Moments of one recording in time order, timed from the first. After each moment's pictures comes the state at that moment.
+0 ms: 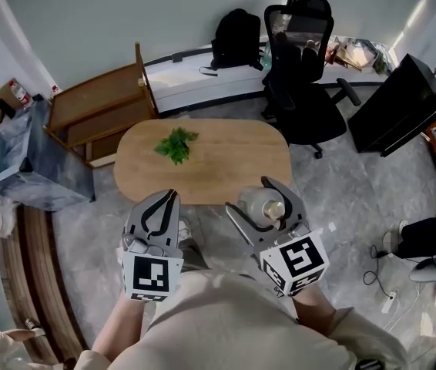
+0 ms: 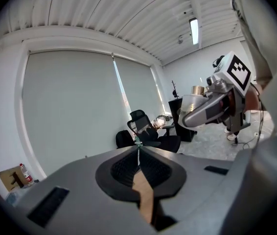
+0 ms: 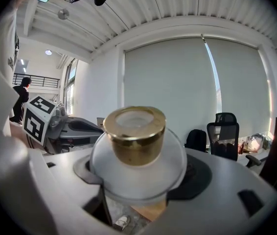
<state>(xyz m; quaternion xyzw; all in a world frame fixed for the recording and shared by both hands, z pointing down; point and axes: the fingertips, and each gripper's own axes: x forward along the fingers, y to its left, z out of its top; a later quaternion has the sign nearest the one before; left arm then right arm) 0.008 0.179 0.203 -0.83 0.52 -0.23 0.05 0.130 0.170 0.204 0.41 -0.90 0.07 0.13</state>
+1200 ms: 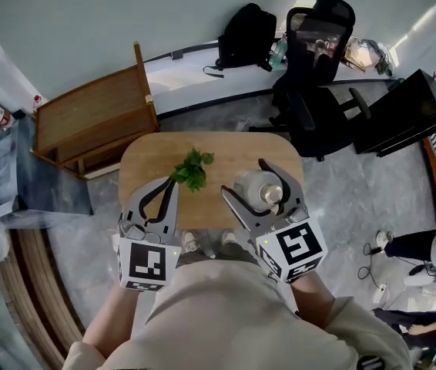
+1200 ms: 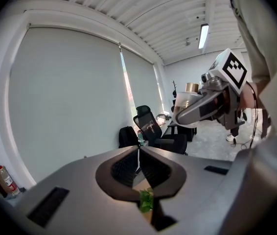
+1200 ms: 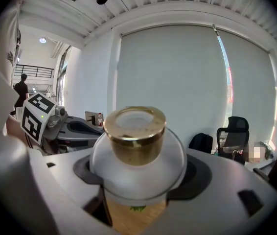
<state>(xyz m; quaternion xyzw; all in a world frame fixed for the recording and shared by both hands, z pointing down) -0.145 -0.056 0.216 -0.85 0.47 -0.22 0.01 -0.031 -0.066 0.200 0.43 -0.88 0.06 0.17</state>
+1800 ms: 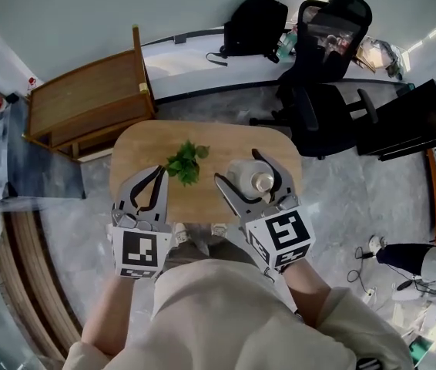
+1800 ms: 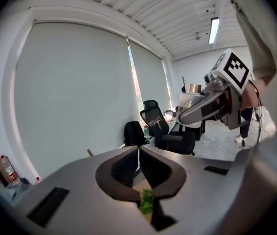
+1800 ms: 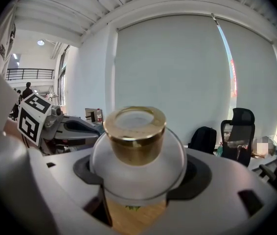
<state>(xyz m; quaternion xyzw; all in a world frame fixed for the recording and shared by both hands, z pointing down) -0.137 -0.105 0.259 -0.83 0.51 -0.23 -0.01 -0.012 -0.124 0.247 0.41 -0.89 0.08 0.19</state>
